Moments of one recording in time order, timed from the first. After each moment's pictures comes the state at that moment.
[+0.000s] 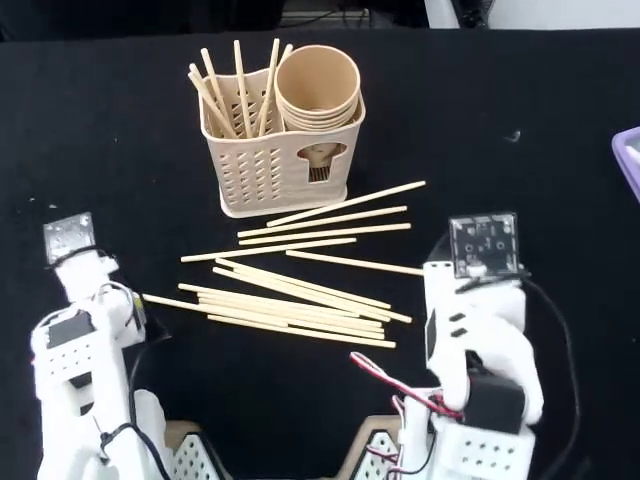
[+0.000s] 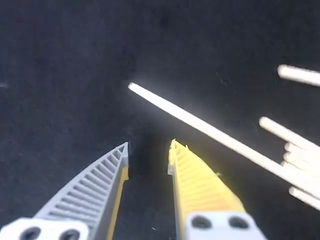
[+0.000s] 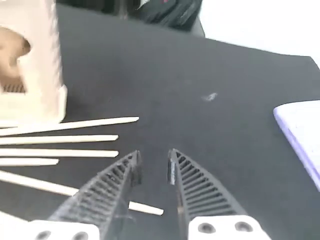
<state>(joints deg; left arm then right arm) -28.0 -51.9 77.7 46.3 -6.5 10.6 -87.7 68.0 58.2 16.7</state>
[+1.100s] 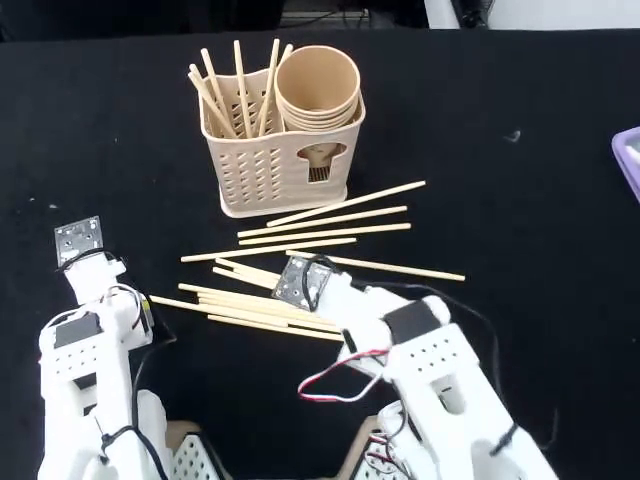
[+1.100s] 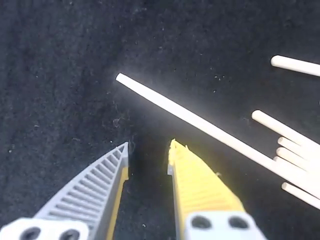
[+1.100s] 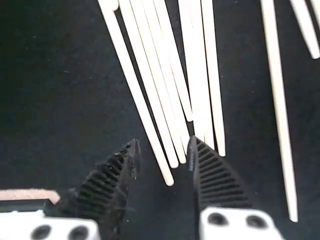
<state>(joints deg) -26.0 -51.9 78.7 46.2 -4.1 -22.2 -49.6 71.5 65.8 41.5</state>
